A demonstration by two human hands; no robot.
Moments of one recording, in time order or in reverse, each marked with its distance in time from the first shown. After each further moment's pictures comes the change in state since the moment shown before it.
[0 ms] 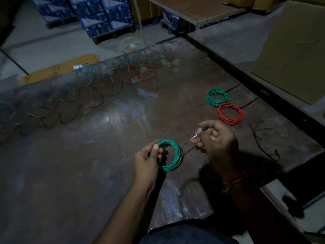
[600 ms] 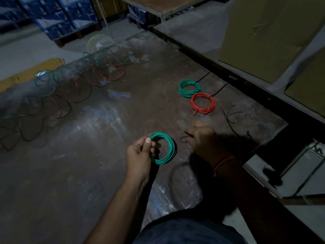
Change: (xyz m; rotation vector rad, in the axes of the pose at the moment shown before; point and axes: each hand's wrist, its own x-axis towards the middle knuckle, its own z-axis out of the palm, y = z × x) left_hand 0.014 -0.014 0.032 0.044 -0.151 -0.042; right_hand 0.032 0.070 -0.060 -1.107 -0.131 -0.416
